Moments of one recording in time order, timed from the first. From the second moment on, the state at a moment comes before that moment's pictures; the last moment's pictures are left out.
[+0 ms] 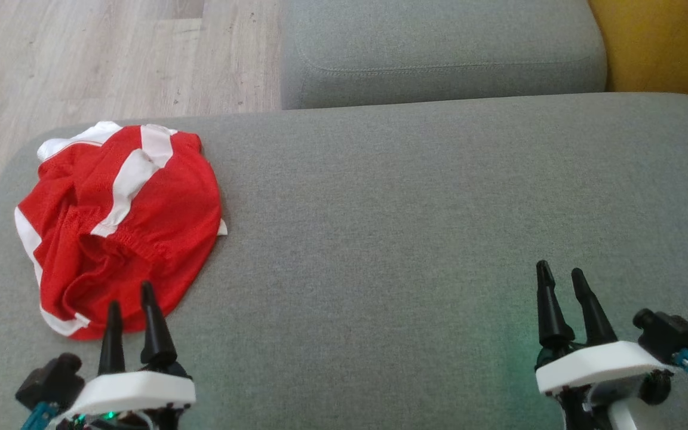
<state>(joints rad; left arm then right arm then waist) 0.02 0.04 -0.05 0.20 -0.67 -0.03 -0.14 0.01 -0.04 0.08 0.27 0.54 0.12 -0.14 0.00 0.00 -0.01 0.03</state>
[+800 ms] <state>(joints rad) 0.03 0.04 -0.10 0.19 -0.40 -0.03 -0.21 0.01 -0.04 0.13 0.27 0.26 0.12 -0.20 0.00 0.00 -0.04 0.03</state>
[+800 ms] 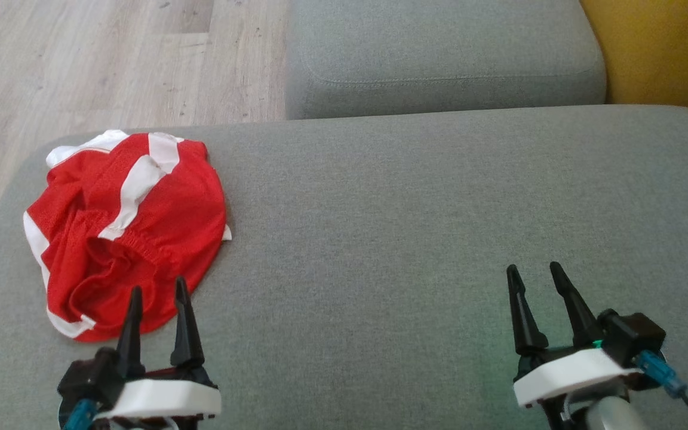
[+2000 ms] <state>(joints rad) 0.05 0.04 -0.13 0.20 -0.21 -0.03 -0.25 0.01 -0.04 0.08 0.29 0.05 0.12 -0.25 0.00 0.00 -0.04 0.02</state>
